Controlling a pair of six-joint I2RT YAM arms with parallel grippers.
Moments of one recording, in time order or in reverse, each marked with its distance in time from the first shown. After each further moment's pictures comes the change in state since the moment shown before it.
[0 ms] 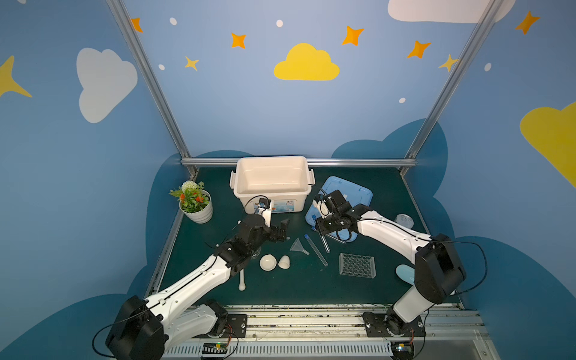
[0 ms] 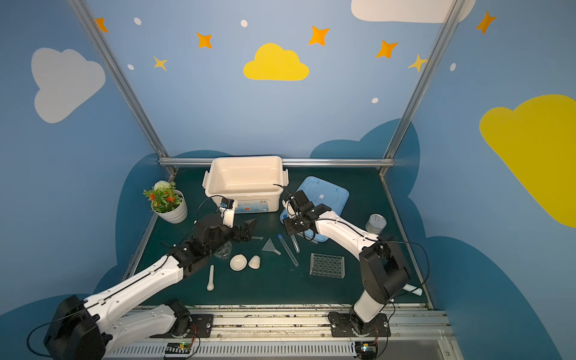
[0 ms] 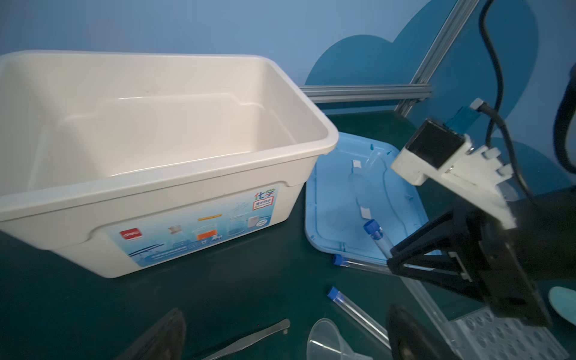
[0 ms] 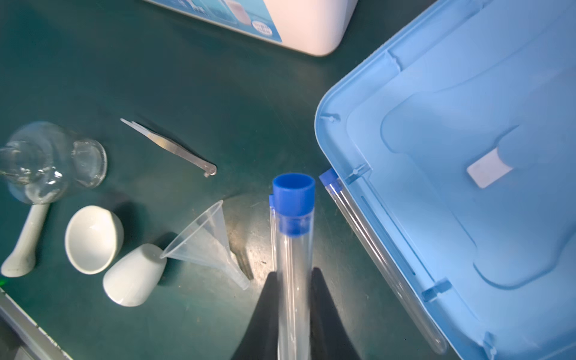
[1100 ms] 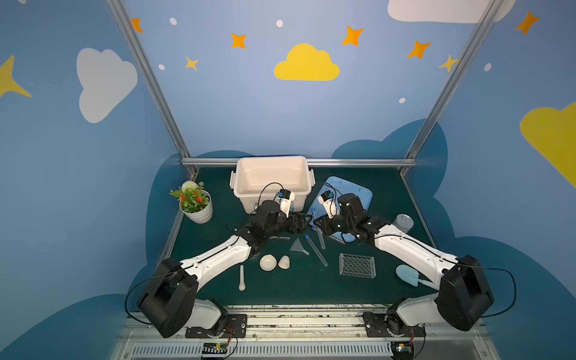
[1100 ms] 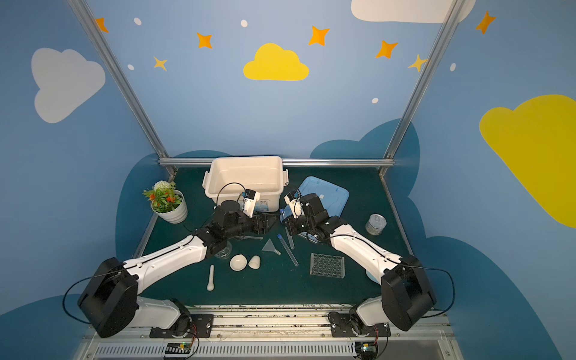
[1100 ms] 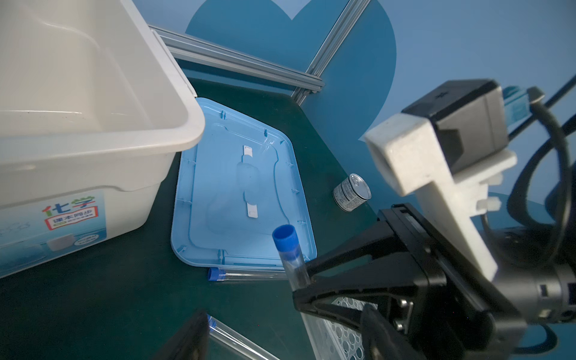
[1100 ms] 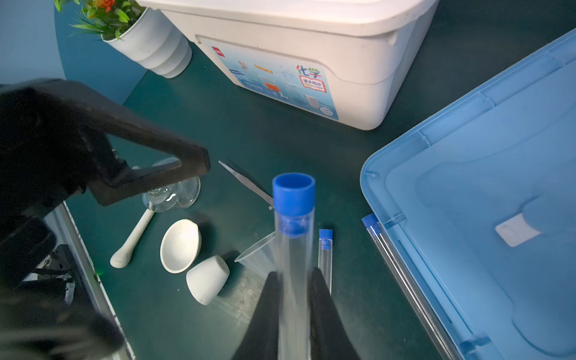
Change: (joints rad) left arm -0.005 0.292 0.153 0.178 0.407 -0.226; right arm -0.040 -0.216 -0.193 0.283 -0.160 0.015
